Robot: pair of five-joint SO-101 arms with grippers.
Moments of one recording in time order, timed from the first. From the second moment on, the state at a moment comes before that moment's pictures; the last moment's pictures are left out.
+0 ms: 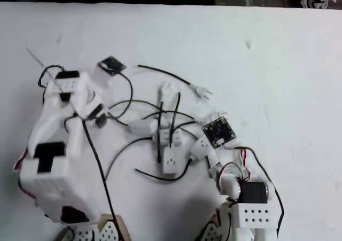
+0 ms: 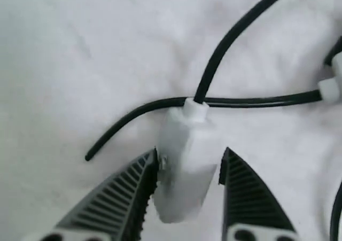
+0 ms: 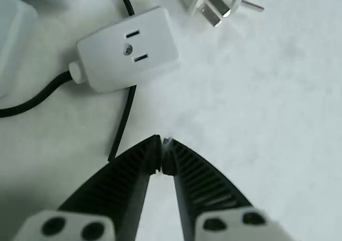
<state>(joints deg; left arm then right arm) -10.9 16.2 15.0 66.7 -43.5 -1.7 -83.5 86.1 68.1 29.9</state>
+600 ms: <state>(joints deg) -9.8 21.8 5.8 79.2 -42.5 -1.7 -83.5 86.1 68.1 29.9</state>
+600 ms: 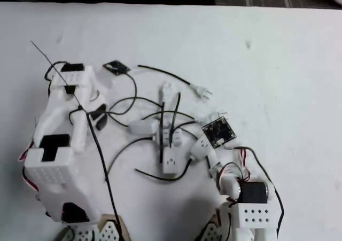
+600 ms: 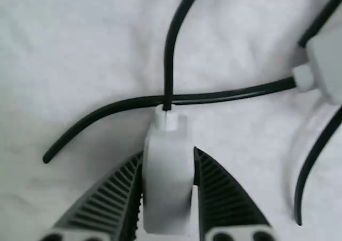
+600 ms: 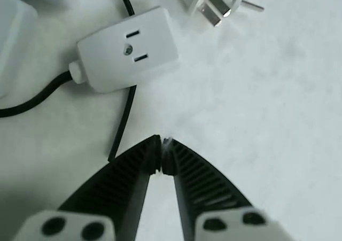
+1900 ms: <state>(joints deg) -0.2 5.1 24.1 72.0 -24.1 -1.7 -83.5 86.1 68.1 29.9</state>
